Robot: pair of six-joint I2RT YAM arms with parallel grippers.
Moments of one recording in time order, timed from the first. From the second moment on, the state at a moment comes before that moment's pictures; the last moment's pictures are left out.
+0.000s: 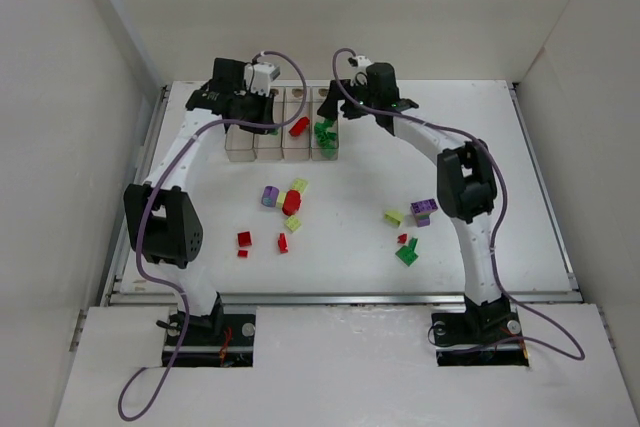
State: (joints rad) left arm -0.20 1.75 1.64 -0.71 0.32 0.11; right arm 0.40 2.30 1.93 -0.06 -0.41 0.33
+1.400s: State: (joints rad) left arm -0.42 2.25 2.01 -0.41 0.24 0.04; right arm 0.23 1.86 1.60 -0.24 -0.20 0.22
